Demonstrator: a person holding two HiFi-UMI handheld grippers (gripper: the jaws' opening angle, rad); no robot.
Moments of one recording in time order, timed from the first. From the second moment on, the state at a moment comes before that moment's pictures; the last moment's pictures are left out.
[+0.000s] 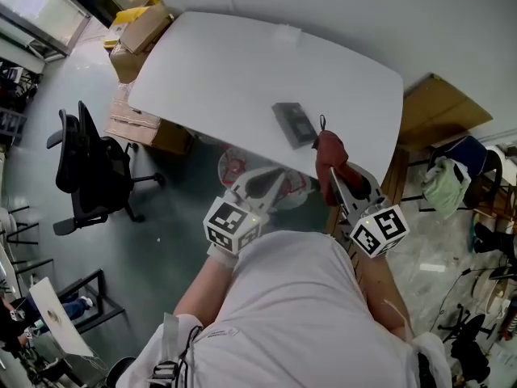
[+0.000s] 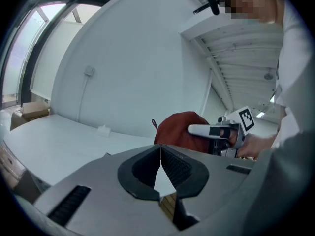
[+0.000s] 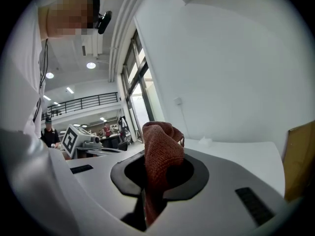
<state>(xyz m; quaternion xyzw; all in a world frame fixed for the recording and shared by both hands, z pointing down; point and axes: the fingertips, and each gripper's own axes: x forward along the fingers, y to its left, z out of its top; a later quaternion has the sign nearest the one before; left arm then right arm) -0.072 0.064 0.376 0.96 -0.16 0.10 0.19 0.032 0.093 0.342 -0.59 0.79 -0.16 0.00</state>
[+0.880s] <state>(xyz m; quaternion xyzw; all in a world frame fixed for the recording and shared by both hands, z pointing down) -0.025 -0.018 0.445 0.94 -0.18 0.22 0.20 0.063 -0.015 0.410 -0.53 0.81 -0.26 -0.03</state>
